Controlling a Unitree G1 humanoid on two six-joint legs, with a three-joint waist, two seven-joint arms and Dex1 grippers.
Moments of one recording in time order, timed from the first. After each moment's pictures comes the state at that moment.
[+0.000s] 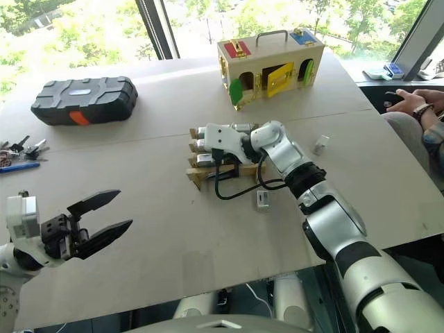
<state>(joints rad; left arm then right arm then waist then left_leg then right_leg) 0.35 0.66 0.58 -0.28 -0.79 0.23 -1.24 -1.05 -0.17 0.41 0.67 -0.03 0.04 1.12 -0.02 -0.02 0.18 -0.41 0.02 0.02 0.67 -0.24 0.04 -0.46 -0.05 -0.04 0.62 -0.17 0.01</state>
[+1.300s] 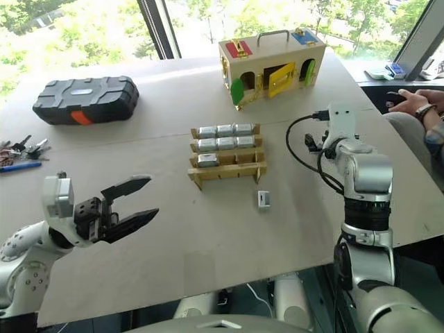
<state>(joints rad) 0.18 0.66 0.42 -0.30 -0.80 0.30 -1.21 -0.72 -0.26 -0.23 -0.02 0.06 1.17 0.15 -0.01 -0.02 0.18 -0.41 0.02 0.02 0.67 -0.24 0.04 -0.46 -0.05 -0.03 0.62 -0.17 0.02</state>
